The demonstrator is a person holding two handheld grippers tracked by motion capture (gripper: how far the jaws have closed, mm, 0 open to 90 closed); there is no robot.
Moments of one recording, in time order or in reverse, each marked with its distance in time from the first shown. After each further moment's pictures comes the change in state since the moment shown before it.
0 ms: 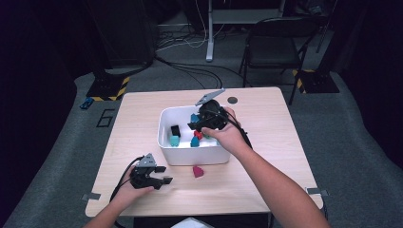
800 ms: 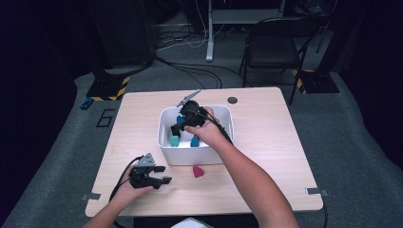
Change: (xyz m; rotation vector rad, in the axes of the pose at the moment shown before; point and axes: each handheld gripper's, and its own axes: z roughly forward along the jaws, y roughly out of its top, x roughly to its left) left arm 0.001 -0.001 -0.001 -0.014 0.005 0.001; right arm -0.007 0.015 0.083 0.084 0.020 -0.034
